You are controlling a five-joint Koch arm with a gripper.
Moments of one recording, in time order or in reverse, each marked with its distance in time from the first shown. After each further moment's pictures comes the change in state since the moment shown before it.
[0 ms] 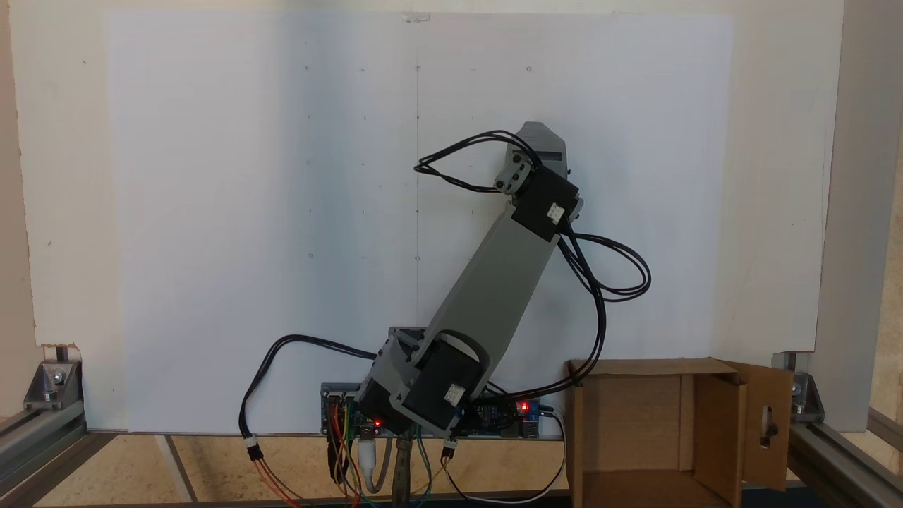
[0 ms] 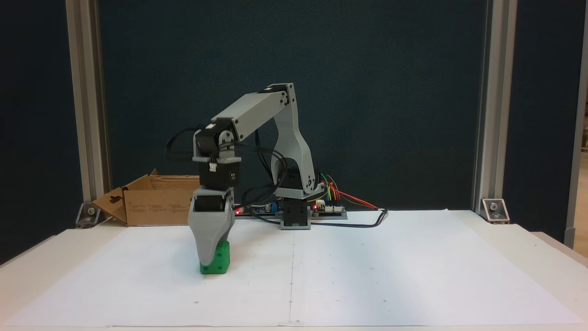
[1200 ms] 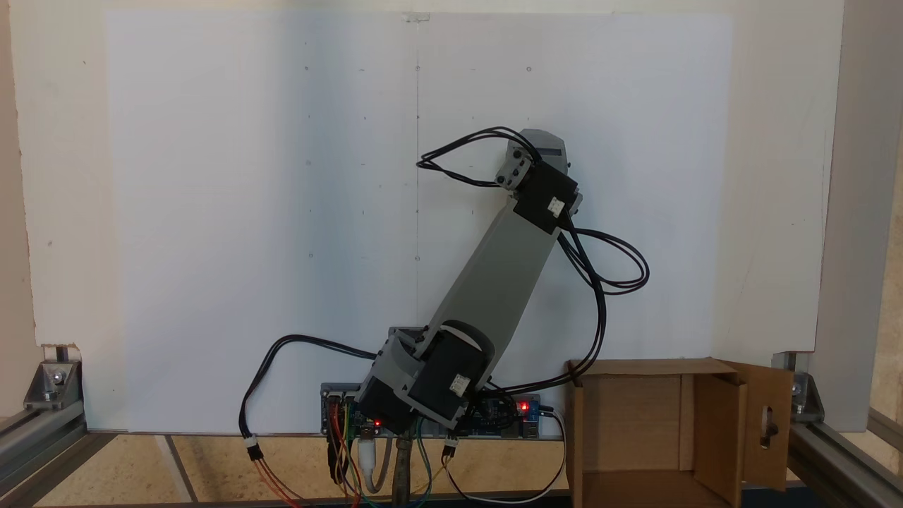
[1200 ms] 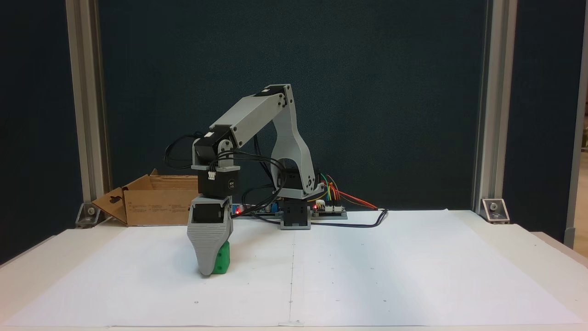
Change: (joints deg) arm -0.3 -2.6 0.4 -4.4 0.0
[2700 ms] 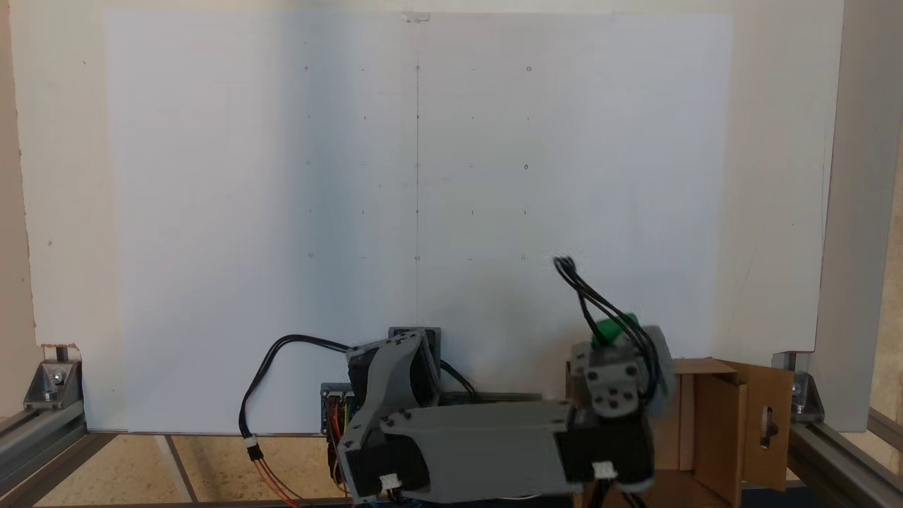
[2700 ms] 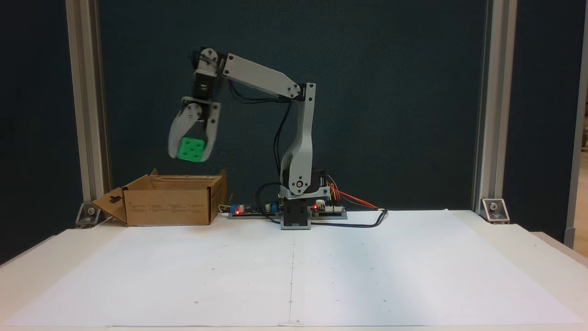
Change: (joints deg) arm 43.7 23.9 -22.6 33.3 24.9
